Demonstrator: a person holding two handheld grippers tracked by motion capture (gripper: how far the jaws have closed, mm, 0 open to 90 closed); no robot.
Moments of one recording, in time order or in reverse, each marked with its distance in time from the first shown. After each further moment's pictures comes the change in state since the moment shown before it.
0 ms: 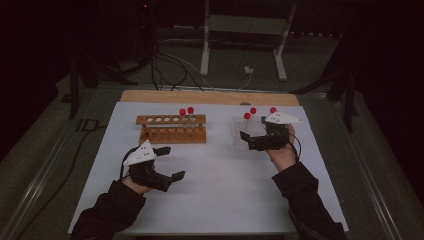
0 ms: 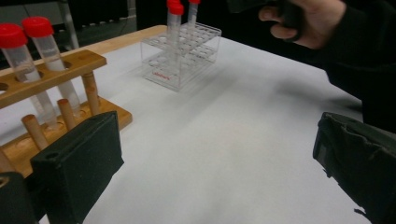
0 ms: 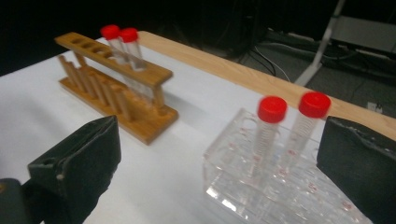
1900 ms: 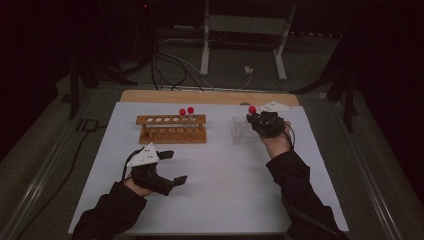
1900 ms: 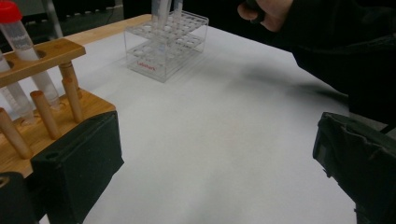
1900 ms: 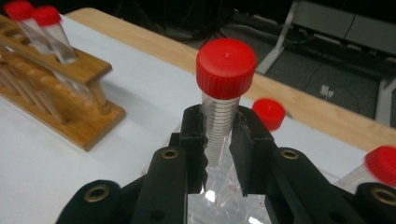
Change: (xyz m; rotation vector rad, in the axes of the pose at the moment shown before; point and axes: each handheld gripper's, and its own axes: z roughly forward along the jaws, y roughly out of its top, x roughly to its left) left arm -0.005 0.000 0.004 0.034 -0.042 0.006; right arm -0.018 0.014 0.032 0.087 -0.149 -0.027
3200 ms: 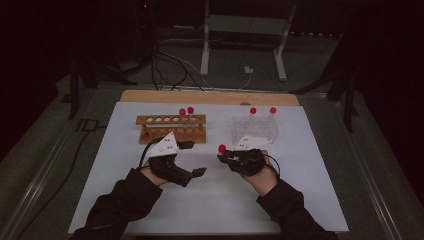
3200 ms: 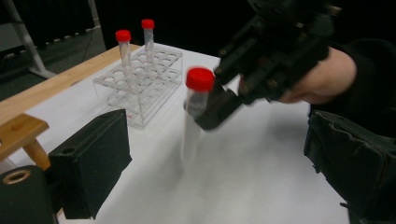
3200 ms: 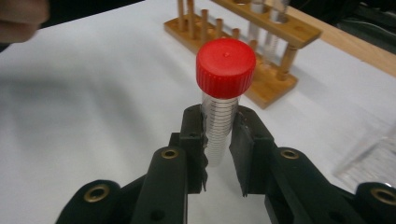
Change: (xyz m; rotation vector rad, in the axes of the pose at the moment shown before) left arm -0.016 0.052 0.033 -0.017 -0.066 0.116; right arm 0.106 -0.030 -0.043 0.054 0.387 -0.150
